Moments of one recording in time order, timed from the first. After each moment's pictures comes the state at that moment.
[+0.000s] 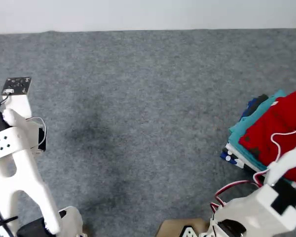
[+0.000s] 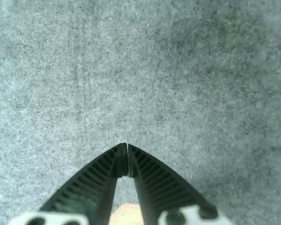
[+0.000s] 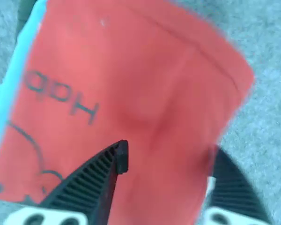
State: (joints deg) left arm -29.4 -22.8 19.4 98.8 -14.2; right arm 43.0 6.5 -20.0 89.8 21.8
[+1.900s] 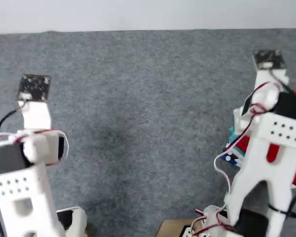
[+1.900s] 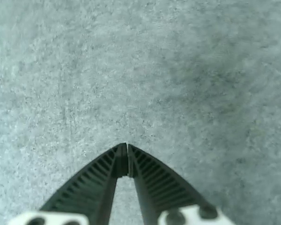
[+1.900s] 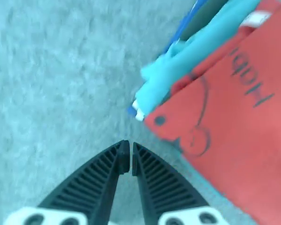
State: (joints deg) left arm -15.6 -46.4 24.8 99.2 -8.0; right arm 14.3 -20.4 2.3 100.5 16.4
